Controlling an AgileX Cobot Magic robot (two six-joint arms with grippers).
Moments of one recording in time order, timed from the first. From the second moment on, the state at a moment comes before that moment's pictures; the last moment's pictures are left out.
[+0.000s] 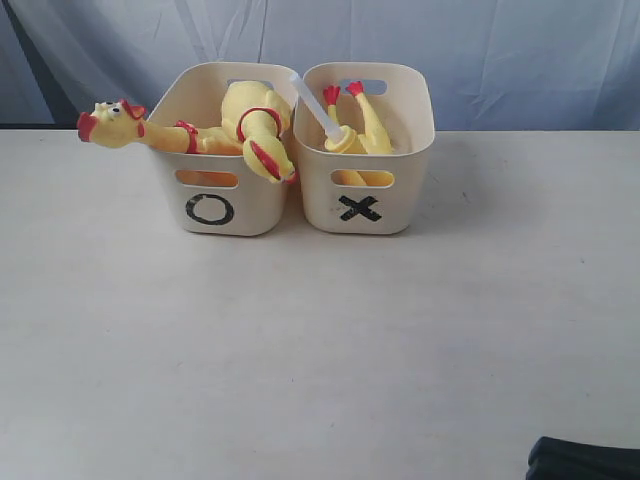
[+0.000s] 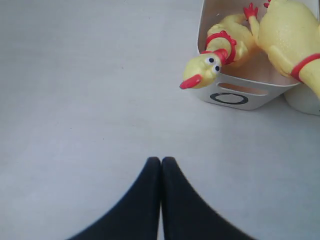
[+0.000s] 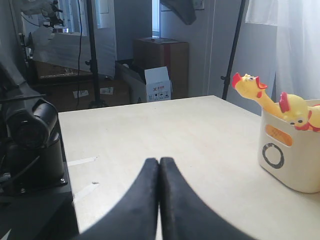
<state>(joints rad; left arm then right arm) -0.26 1.19 -1.41 0.16 1.21 -0.36 0.62 0.18 -0.11 1.57 0.55 -1.59</state>
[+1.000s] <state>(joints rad) -0.26 0.20 -0.58 0.21 0.57 -0.12 0.62 0.17 -0.11 1.57 0.55 -1.59</state>
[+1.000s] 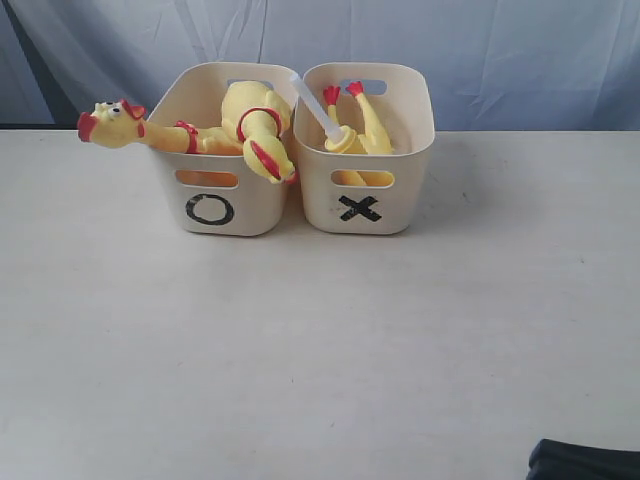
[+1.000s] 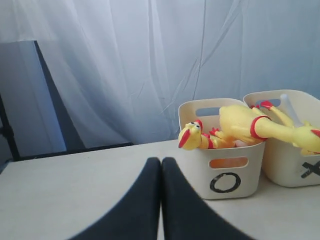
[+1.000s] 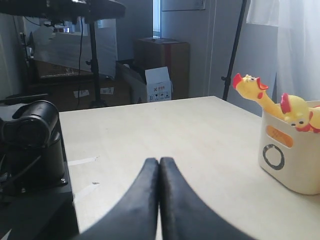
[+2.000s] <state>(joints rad) -0.26 0.19 -0.33 0.31 0.17 -0.11 0.07 0.01 -0.11 1.57 0.55 -1.59</state>
